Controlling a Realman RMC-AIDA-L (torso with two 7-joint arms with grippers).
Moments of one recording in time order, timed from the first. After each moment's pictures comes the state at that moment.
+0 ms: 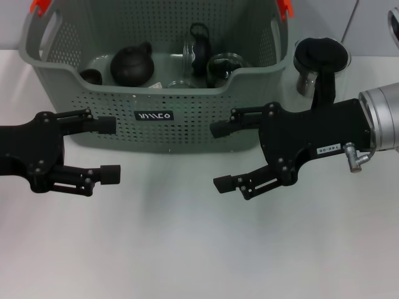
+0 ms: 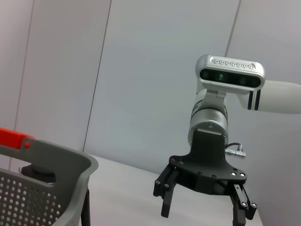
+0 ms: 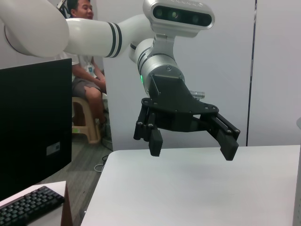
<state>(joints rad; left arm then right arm) -0.45 -1.97 -2.55 -0.87 -1.22 2.02 -1.49 0.72 2.09 -0.98 -0.83 -1.92 -1.73 1.43</state>
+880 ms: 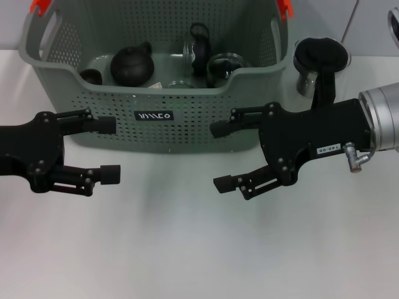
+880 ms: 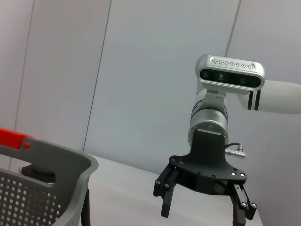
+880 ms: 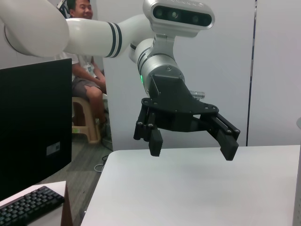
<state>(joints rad) -0.45 -1.97 -2.55 -0.87 -1.22 2.02 -1.49 0.72 2.09 -0.98 -0.83 -1.92 -1.73 1.43</state>
